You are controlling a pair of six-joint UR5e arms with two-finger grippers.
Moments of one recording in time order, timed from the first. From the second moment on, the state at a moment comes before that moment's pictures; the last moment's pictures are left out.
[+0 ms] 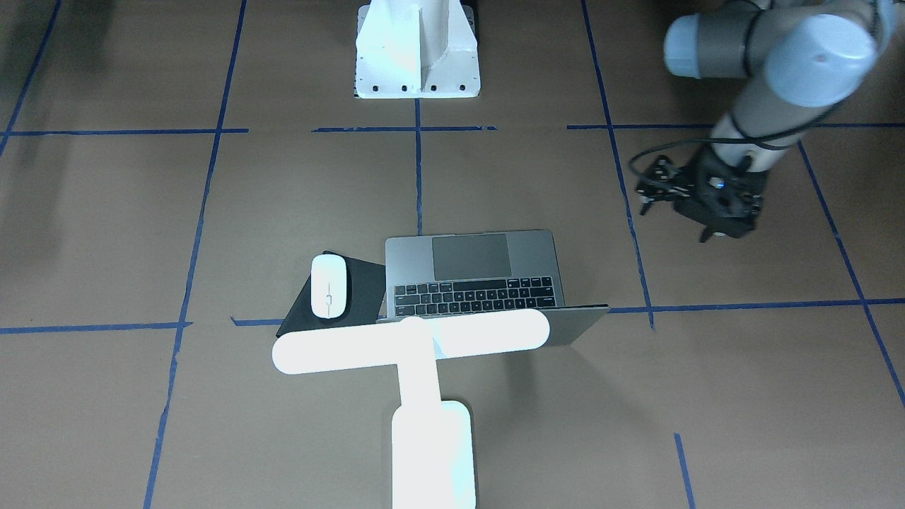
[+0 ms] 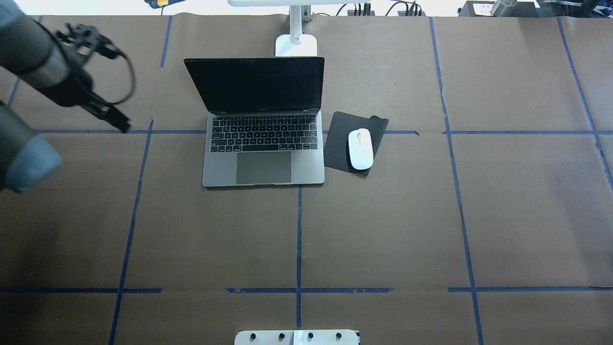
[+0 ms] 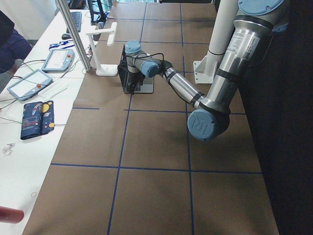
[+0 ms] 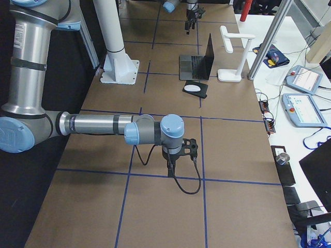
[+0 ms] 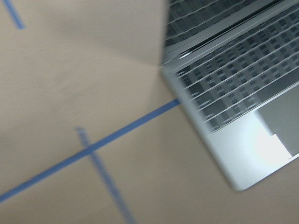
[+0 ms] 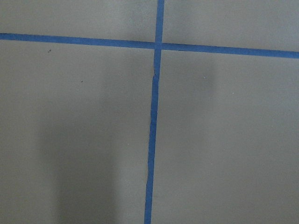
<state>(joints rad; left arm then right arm) -1.03 -1.88 -1.84 -1.55 -2.23 -0.21 1.50 -1.77 1.79 -1.51 2.30 0.05</state>
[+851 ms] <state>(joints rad) -1.44 -1.61 -1.81 -1.37 -2.29 0.18 1.50 -1.77 1.79 -1.51 2.30 0.05</state>
